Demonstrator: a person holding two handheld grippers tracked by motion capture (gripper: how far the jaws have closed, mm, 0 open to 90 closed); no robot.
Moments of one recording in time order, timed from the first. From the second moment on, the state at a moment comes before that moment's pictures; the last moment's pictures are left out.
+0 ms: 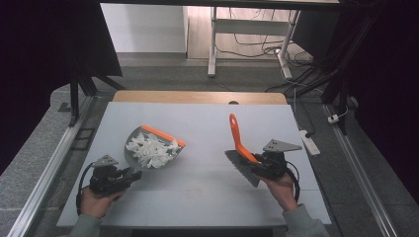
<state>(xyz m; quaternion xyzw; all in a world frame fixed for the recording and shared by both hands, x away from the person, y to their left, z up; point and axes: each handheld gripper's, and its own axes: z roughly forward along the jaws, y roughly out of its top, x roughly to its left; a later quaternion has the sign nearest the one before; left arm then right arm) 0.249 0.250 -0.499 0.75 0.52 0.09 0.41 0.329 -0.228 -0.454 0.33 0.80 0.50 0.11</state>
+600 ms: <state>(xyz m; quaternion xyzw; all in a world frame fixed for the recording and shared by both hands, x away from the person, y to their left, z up) 0.253 0.242 -0.510 0.71 0.57 0.12 0.39 0.331 -0.256 -0.464 0.38 0.78 0.48 0.10</state>
